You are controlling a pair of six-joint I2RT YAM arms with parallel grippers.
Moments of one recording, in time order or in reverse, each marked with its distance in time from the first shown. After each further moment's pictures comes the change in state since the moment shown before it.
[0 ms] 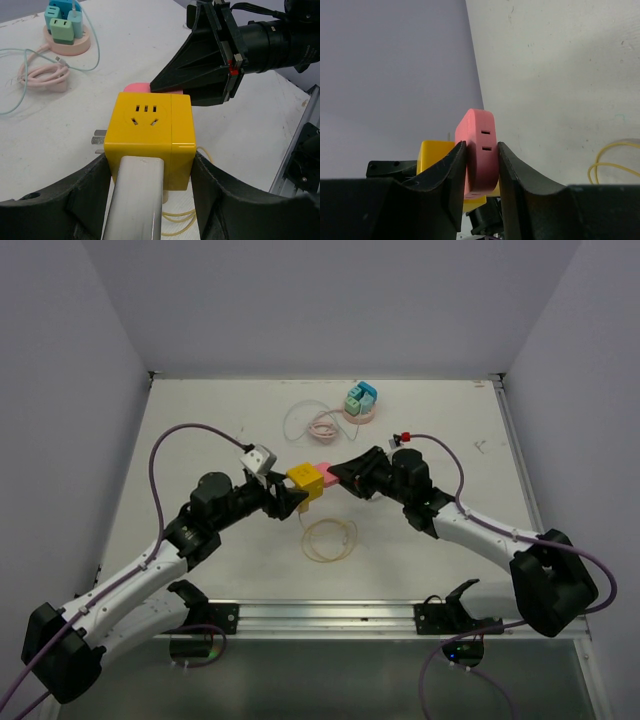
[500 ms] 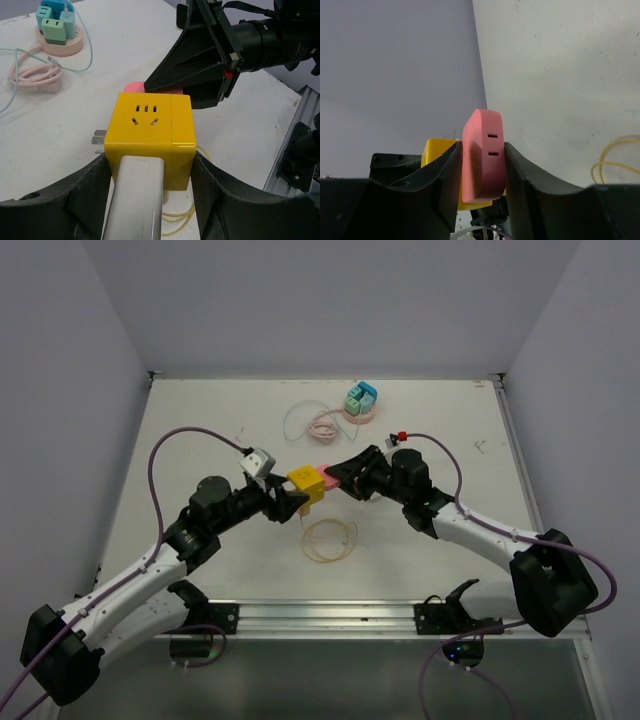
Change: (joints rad) left arm -0.005 -0.024 -0.025 0.024 0.005 -0.009; right arm 0.002 -0.003 0.000 0.013 -0.033 -0.014
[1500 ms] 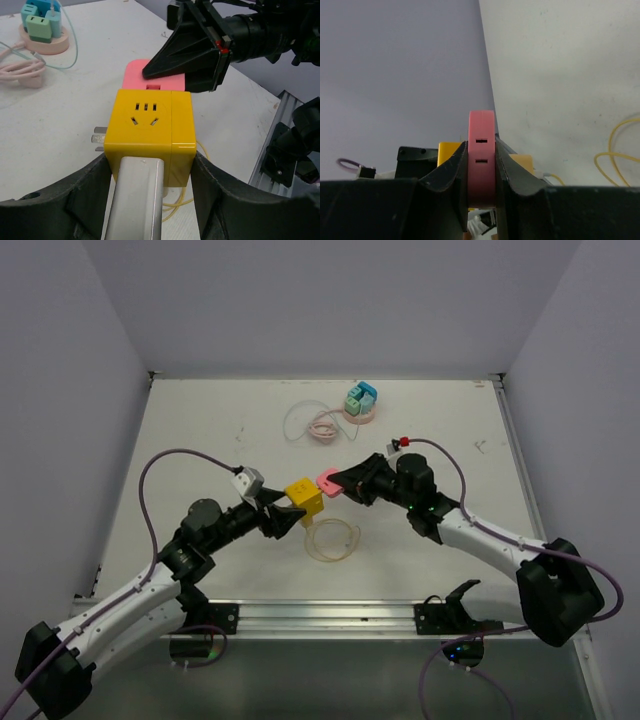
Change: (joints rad) left arm -0.023 -0.134 -0.169 0.124 0.006 -0.078; right arm 0.002 -0.046 -0.036 0.001 -0.065 0.045
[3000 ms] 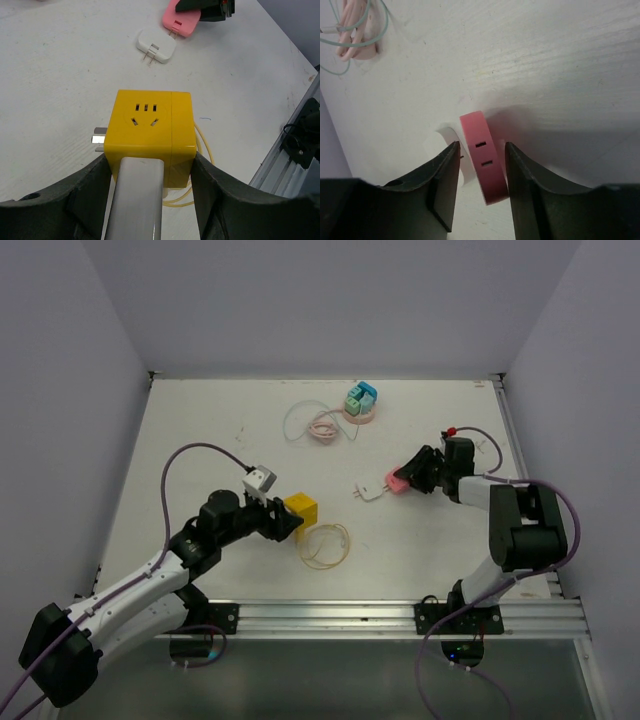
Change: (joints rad) left arm 0.010 0.114 0.029 -0.208 -0.042 -0.045; right arm -0.577 0.391 0.092 -0.172 -0.098 -0.747
